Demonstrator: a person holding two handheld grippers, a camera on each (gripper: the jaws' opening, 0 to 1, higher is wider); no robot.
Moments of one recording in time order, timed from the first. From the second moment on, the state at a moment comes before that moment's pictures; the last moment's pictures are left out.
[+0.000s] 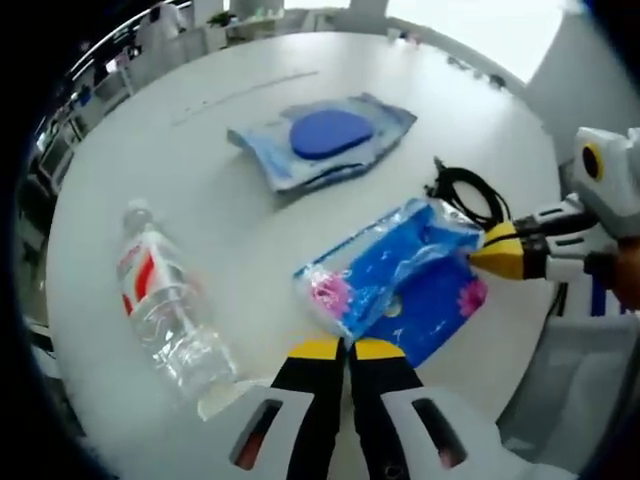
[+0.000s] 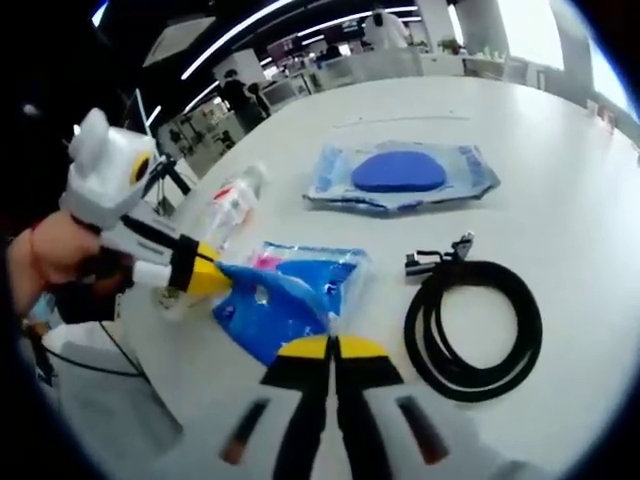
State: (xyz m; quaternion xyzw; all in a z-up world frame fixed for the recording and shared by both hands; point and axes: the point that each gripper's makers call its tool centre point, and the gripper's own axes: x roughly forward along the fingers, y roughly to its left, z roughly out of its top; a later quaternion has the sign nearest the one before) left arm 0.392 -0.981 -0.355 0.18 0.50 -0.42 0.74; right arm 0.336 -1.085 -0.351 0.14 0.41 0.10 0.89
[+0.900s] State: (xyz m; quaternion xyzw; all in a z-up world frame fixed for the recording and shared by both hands) left arm 0.392 -0.994 -0.314 0.15 0.46 -0.43 0.76; right arm 0.337 -1.099 -0.307 0.16 0.38 0.10 0.90
